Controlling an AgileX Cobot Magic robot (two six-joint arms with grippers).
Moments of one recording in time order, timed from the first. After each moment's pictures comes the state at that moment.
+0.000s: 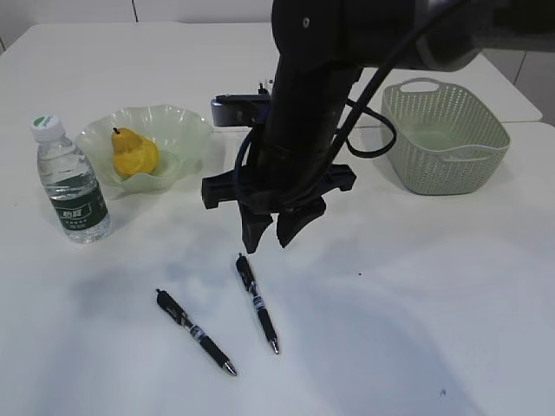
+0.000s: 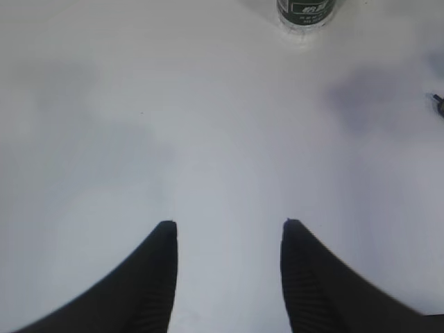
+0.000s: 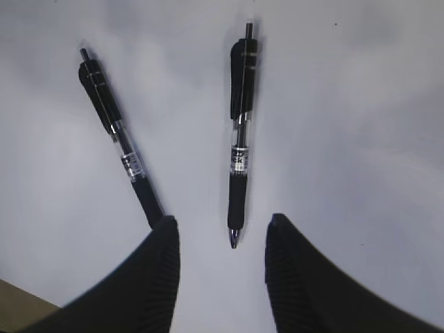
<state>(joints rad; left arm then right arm) -0.19 1.00 -1.02 0.24 1.18 -0.22 0.61 2.03 -1.69 0.19 1.15 0.20</state>
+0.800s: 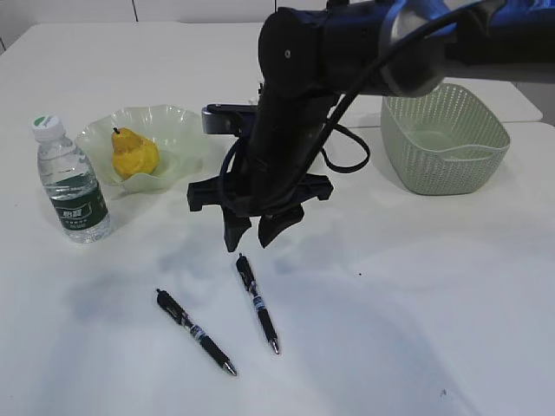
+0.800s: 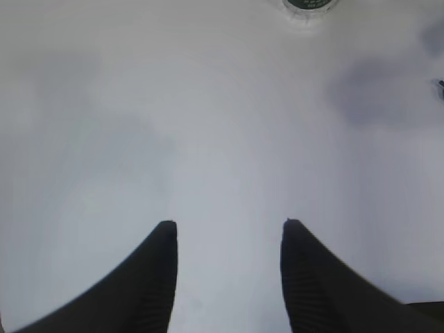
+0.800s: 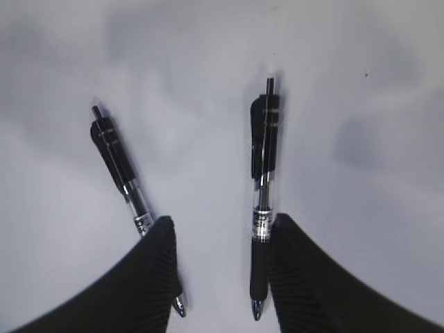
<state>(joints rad) -0.19 1.00 -1.02 0.24 1.21 -0.22 0.61 2.11 -1.72 0.22 1.04 0.21</state>
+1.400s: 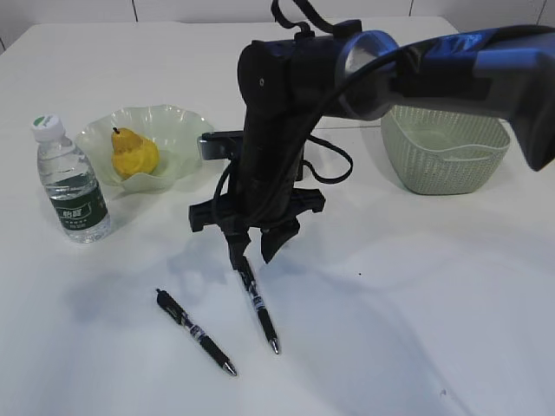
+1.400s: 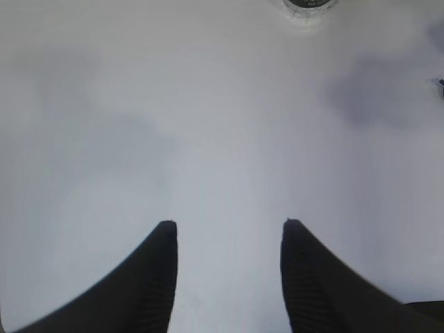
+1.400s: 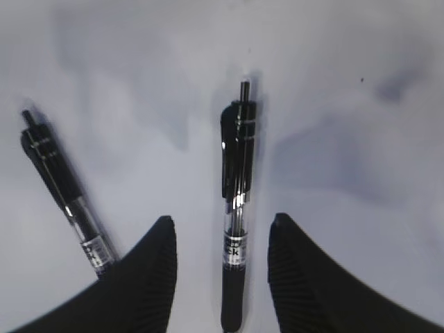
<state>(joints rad) -0.19 1.00 -1.02 0.24 1.21 -0.22 0.61 2.25 -1.86 0.18 1.14 0.21</state>
